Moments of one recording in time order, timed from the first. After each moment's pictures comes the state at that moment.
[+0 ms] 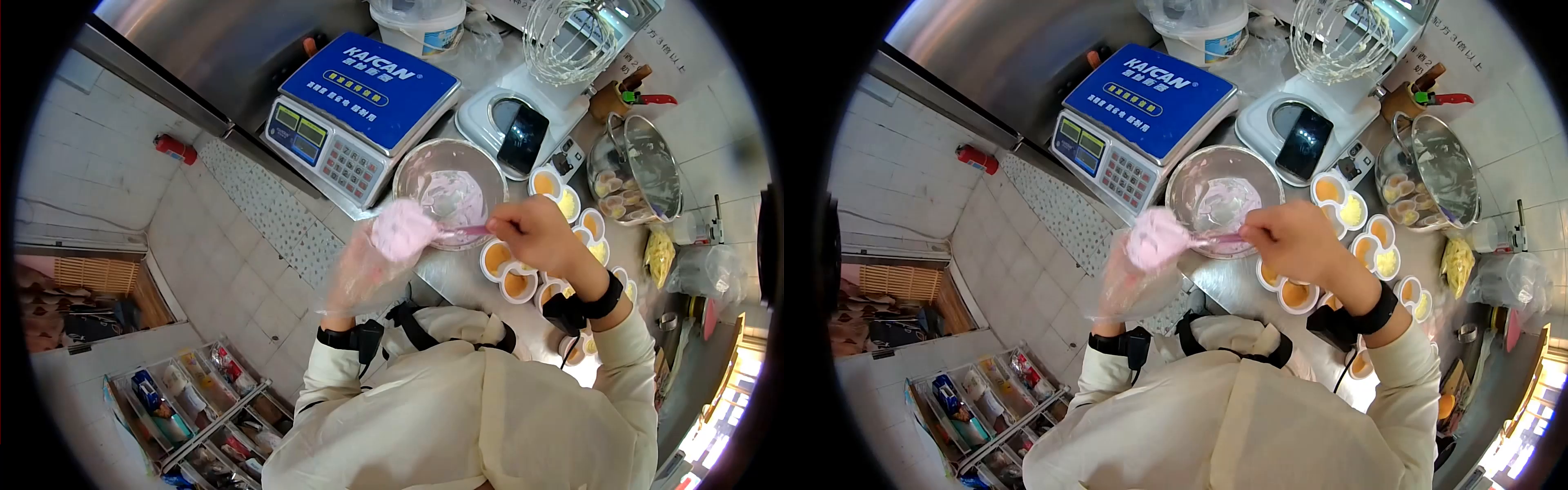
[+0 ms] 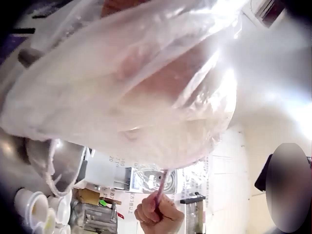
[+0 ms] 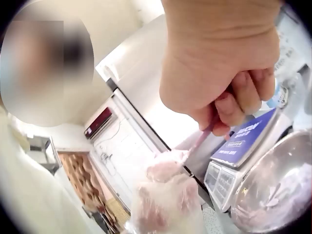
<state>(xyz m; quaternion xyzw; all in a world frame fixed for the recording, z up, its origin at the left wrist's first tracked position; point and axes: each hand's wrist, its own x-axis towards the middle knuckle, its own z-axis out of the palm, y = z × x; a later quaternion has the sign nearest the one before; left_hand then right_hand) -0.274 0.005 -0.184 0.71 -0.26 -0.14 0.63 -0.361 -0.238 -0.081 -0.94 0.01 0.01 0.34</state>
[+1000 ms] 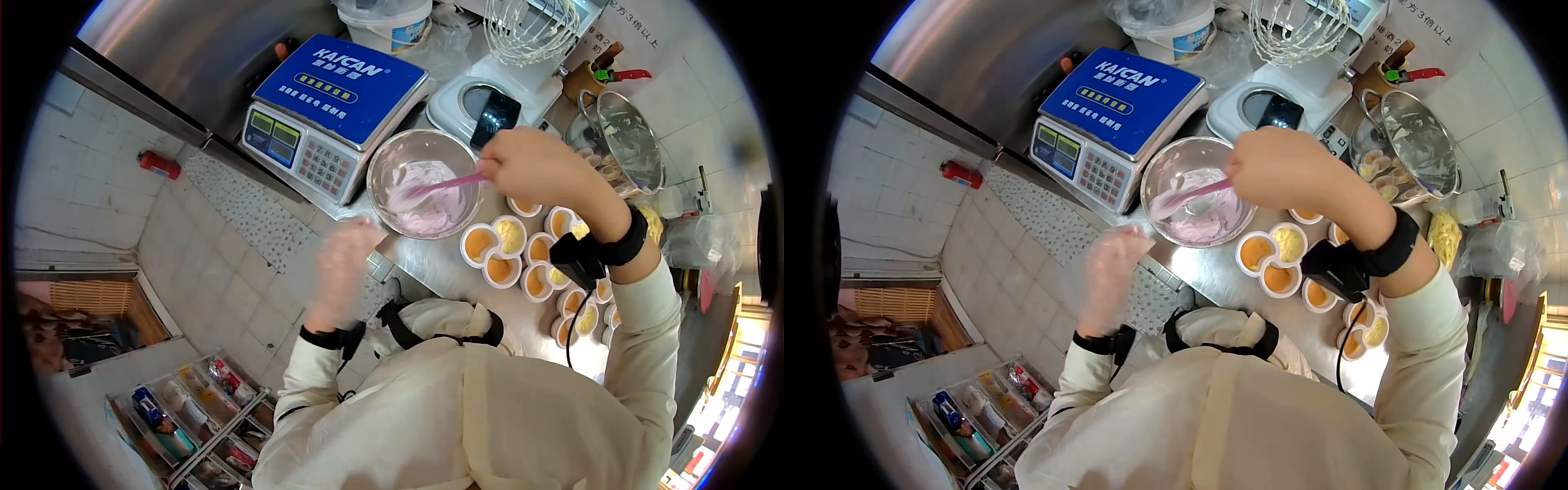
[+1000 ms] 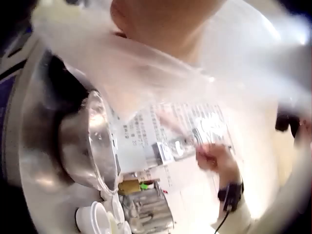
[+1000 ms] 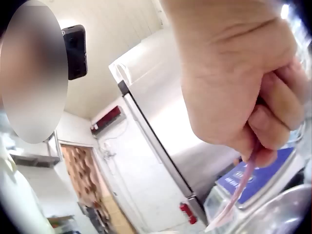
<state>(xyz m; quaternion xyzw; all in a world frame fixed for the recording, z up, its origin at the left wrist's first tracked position) -0.278 0.007 -0.205 0.77 -0.35 -0.05 0.54 -0.332 -0.256 -0.034 -0.99 -0.02 0.13 0.08</state>
